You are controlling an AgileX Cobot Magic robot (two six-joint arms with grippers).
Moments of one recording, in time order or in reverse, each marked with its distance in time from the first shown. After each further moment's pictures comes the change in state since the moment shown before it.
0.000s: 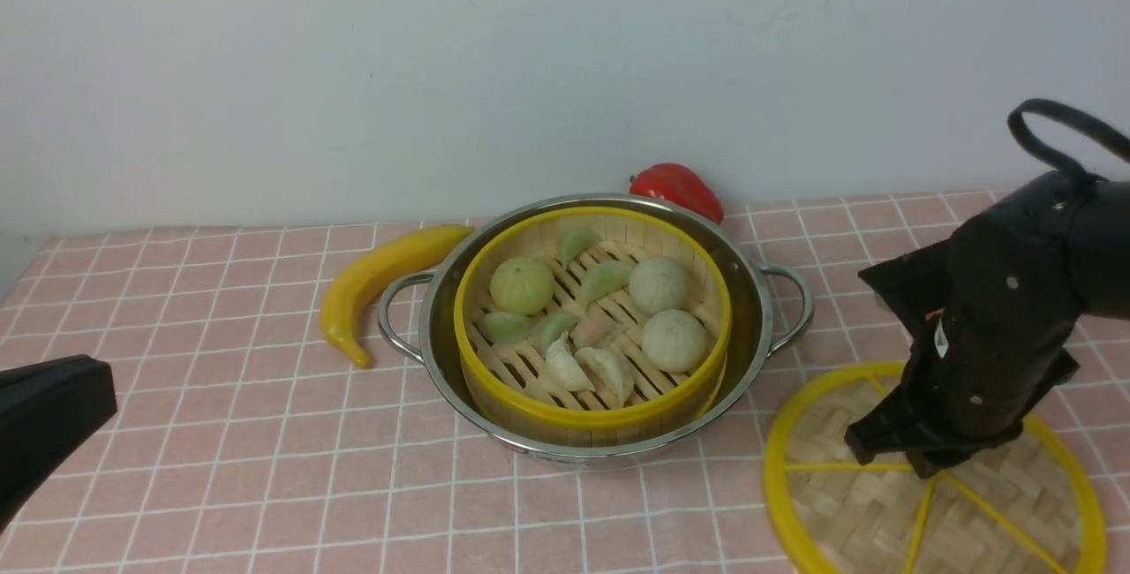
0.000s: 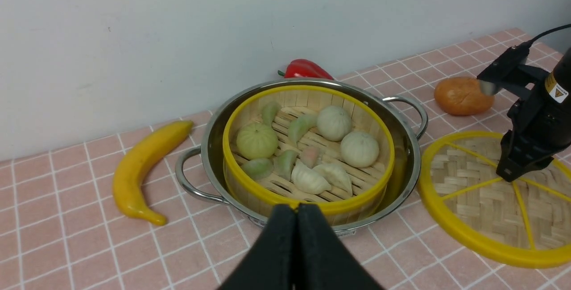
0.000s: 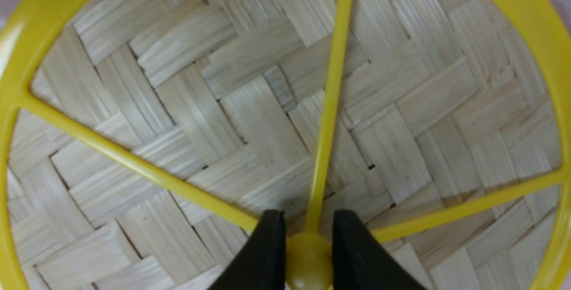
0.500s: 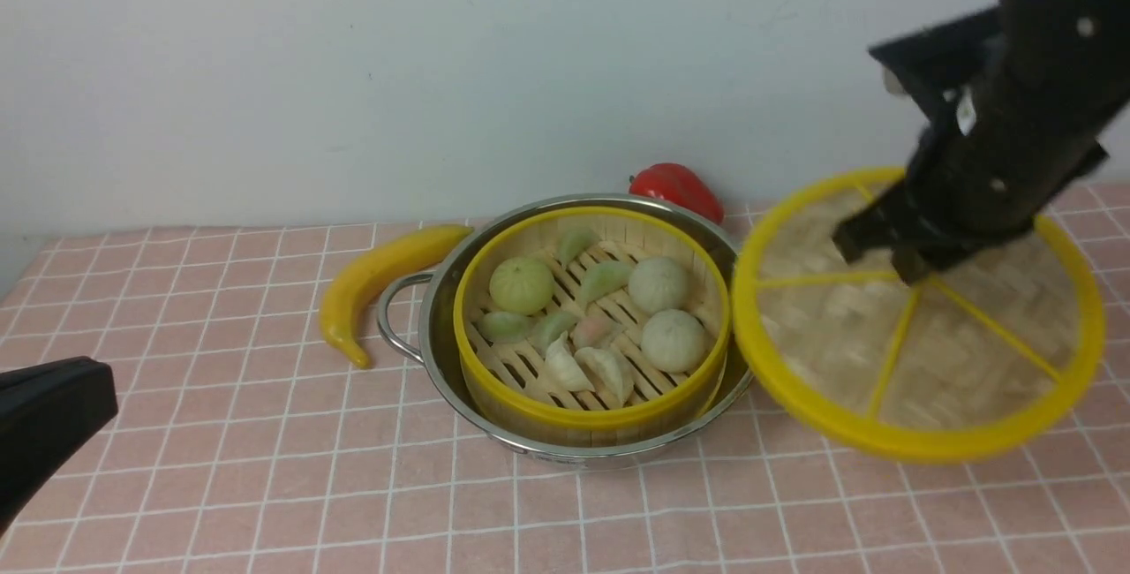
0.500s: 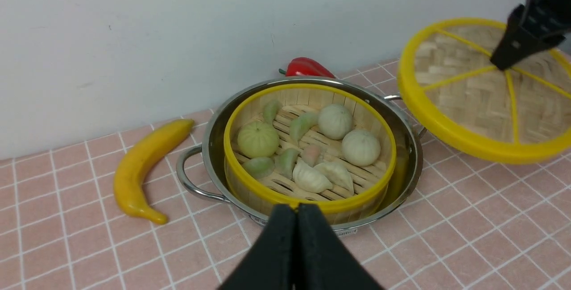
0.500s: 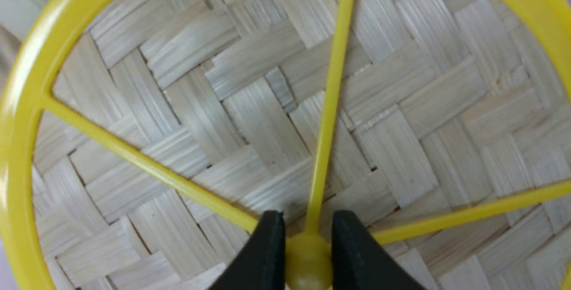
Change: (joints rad) right arm 0.055 -0.034 -0.522 0.039 0.291 -0.062; left arm 0.000 0.000 0.003 0.002 -0.001 0.000
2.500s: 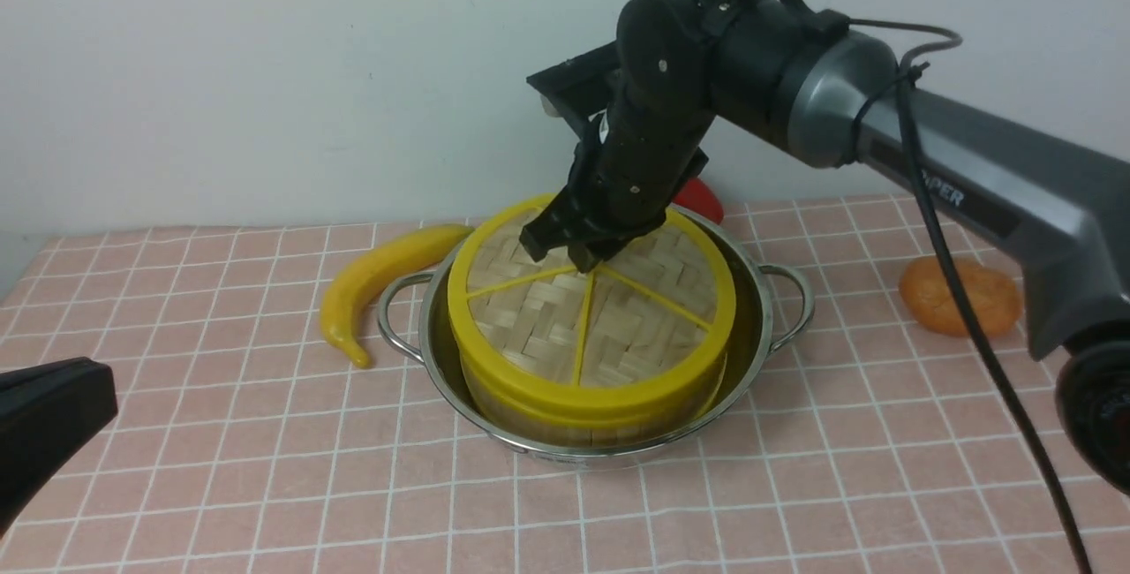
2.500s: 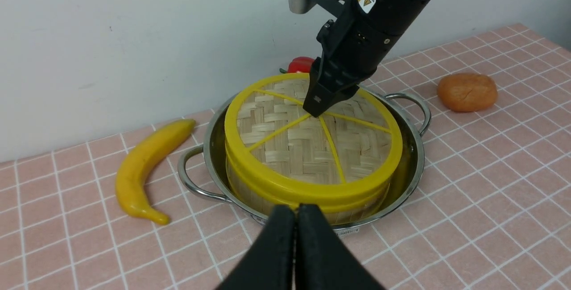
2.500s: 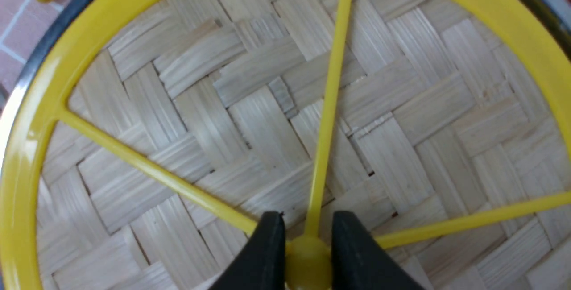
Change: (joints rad) right arm 0.168 0.545 -0.606 0.187 -0.019 -0.166; left arm 0.000 0.000 0.000 0.001 0.000 0.008
